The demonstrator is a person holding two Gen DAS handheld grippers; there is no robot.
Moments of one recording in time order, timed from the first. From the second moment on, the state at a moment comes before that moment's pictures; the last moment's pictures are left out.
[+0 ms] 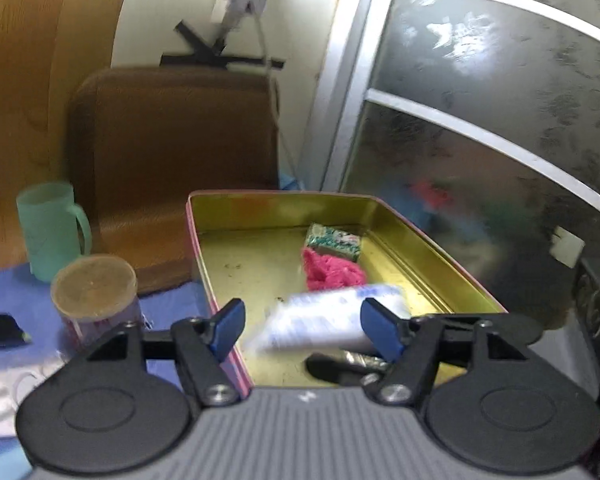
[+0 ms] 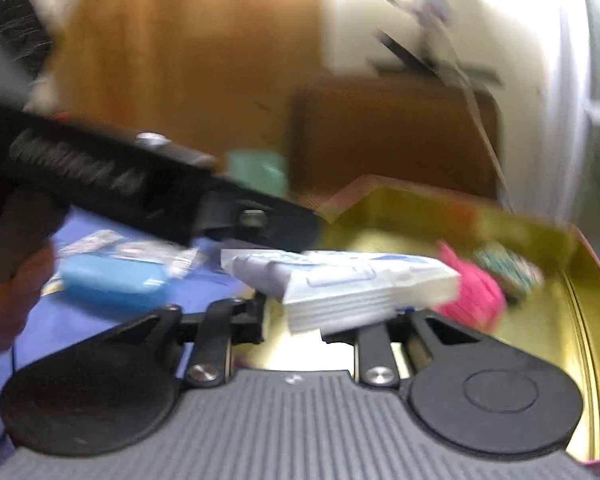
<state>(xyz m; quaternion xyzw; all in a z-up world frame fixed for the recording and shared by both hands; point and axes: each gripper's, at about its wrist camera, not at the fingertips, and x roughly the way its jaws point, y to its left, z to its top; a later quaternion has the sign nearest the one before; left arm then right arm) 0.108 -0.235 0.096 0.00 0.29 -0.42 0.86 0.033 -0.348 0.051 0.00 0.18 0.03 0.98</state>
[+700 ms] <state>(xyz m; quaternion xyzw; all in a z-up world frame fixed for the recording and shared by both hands) 0.068 -0.056 0.047 -0.06 0.31 -0.32 0.89 -0.005 -0.313 0.045 0.01 0.11 0.09 0.99</state>
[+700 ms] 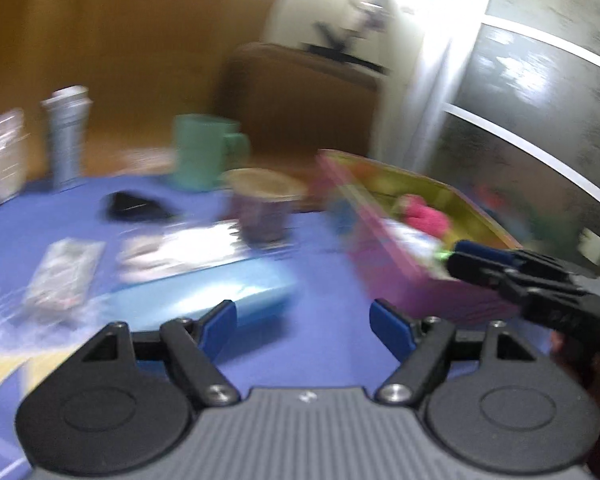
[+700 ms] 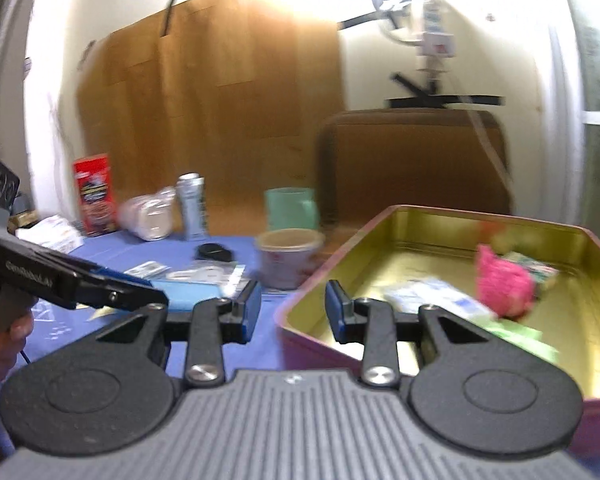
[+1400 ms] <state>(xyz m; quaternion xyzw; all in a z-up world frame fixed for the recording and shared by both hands) 0.098 0.062 0.008 -0.18 0.28 -0.18 0.93 0.286 -0.159 0.053 -0.14 0.34 0.17 0.91</state>
